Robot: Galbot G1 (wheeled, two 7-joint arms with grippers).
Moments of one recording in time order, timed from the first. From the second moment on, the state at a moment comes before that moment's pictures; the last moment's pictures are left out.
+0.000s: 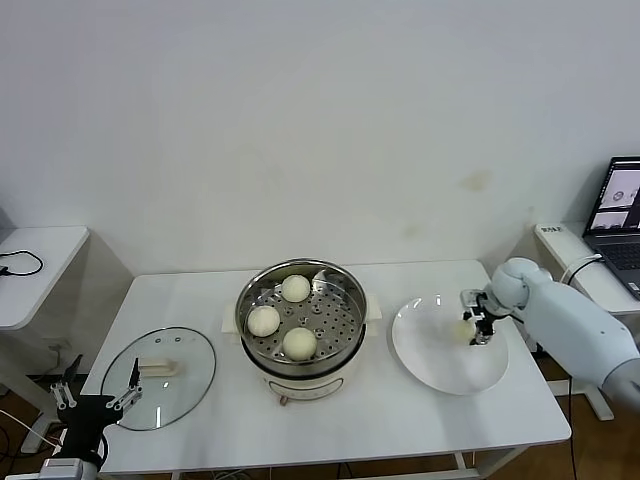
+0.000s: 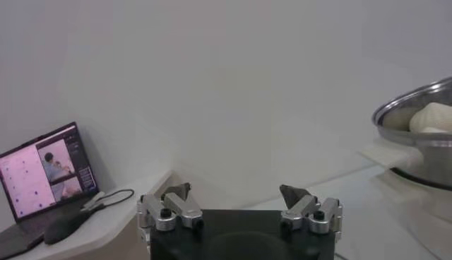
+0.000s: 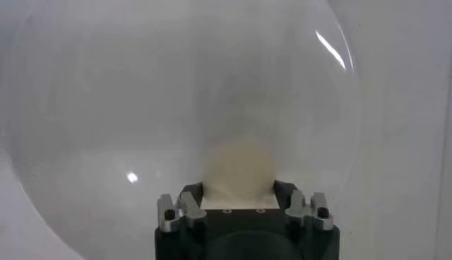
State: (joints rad) left arm 1.79 -1.27 -0.86 -2.18 -0.06 0.05 -0.10; right arm -0.10 0.83 -0.61 0.96 -0.36 -0.12 -1.06
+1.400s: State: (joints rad) left arm 1.74 -1.26 -0.83 -2.16 -0.07 0.06 -0.10; right arm 0.56 1.00 -1.19 1.45 0.45 -0.58 -0.84
